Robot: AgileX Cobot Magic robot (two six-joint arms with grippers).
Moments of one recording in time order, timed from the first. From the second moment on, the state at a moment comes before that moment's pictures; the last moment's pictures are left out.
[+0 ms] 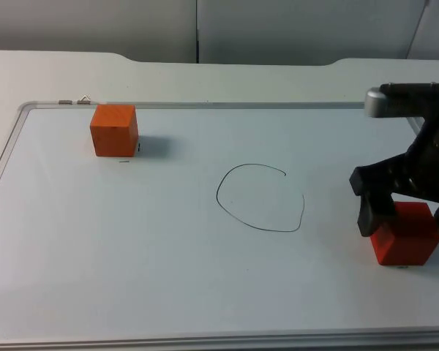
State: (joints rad) right arm 0.34 1.87 -0.97 -0.03 0.61 0.21; left arm -0.05 0.00 -0.51 -0.02 1.09 0.02
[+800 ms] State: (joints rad) right arm 0.34 1.36 -1.03 -0.13 0.67 0.16; left arm -0.05 0.00 -0.51 -0.02 1.09 0.02
